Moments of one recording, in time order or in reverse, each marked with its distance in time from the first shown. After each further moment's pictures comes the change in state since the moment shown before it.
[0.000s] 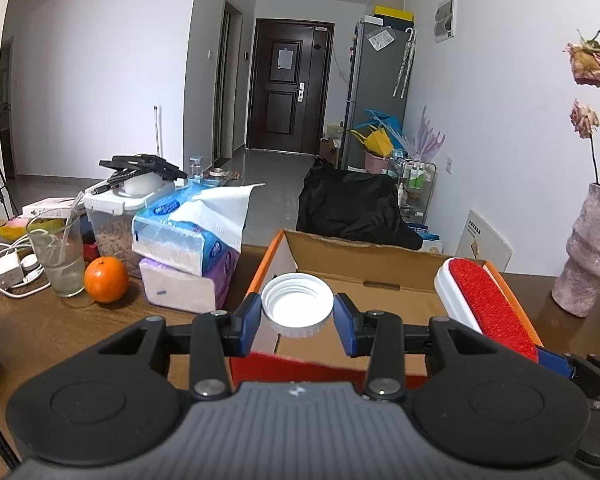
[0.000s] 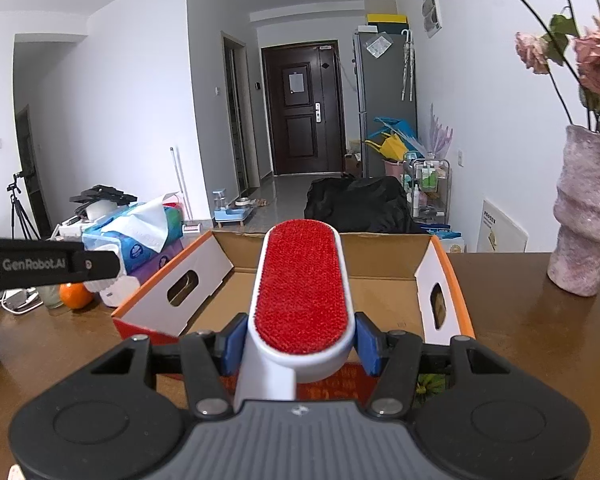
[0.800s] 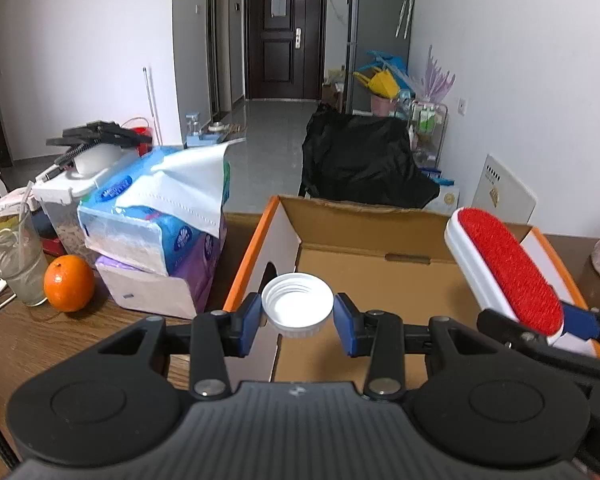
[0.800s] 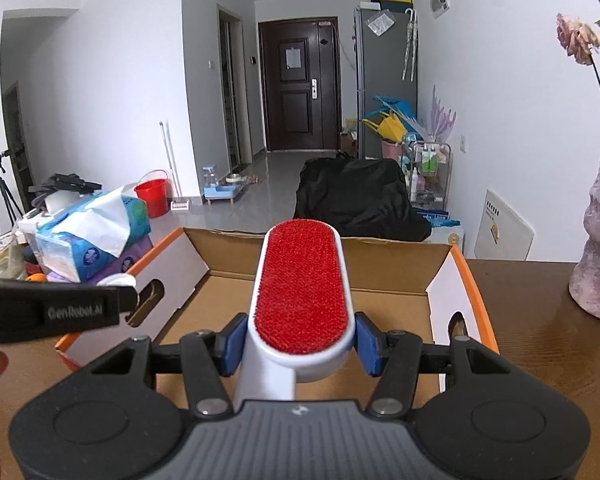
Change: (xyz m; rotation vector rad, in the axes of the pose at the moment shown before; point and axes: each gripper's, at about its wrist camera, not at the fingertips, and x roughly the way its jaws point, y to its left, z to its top) left arm 0.104 -0.009 0.013 0.068 0.183 0.032; right arm 0.082 -0.001 0.033 -0.021 0.087 -0.031
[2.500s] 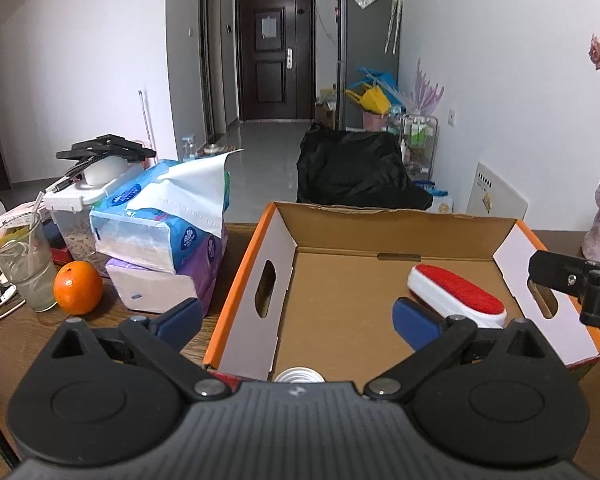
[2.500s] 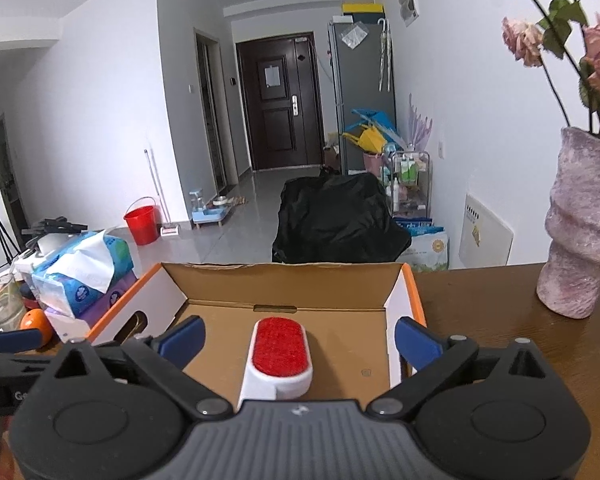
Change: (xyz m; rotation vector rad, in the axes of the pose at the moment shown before) left arm -0.030 -0.003 -0.023 0.030 -0.086 -0.007; right arm -0.041 -0.037 0.007 0.069 -0.069 -0.022
